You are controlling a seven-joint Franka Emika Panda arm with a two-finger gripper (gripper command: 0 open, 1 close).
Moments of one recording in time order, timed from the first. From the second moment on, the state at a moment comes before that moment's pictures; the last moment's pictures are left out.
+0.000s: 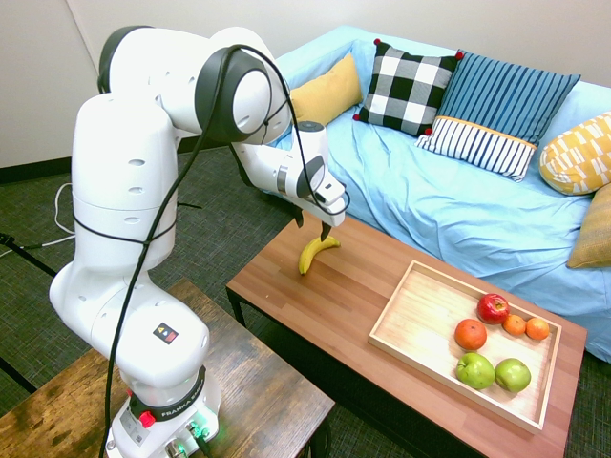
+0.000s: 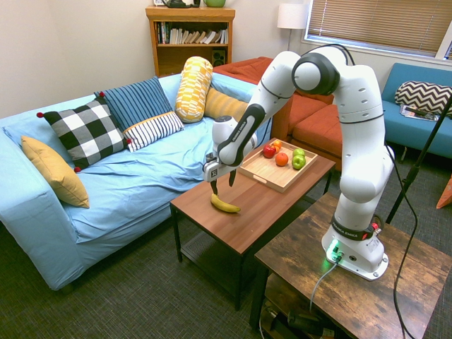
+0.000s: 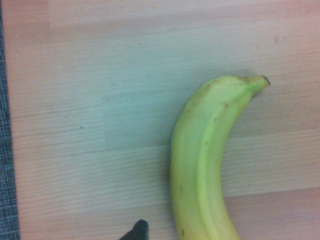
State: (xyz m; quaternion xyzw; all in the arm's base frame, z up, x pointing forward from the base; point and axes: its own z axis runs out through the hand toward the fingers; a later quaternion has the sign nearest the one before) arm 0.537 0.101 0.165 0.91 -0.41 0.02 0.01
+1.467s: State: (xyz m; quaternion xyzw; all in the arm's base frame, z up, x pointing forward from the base) arm 0.557 0.103 0.087 0.91 -0.42 -0.01 0.01
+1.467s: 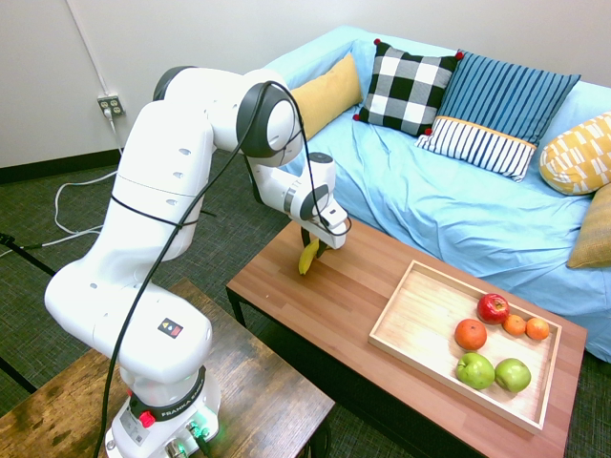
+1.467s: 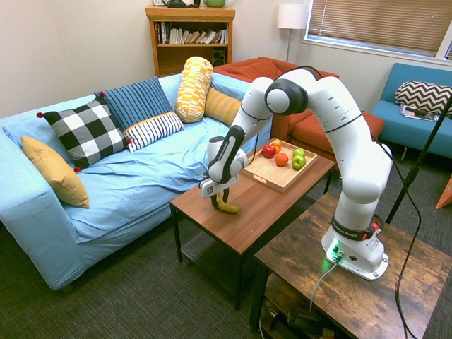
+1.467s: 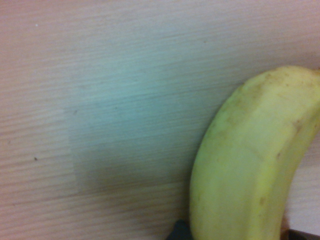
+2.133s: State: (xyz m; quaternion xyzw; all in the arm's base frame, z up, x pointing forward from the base) arm 0.577 0.026 0.207 0.91 -0.42 0.02 0.02
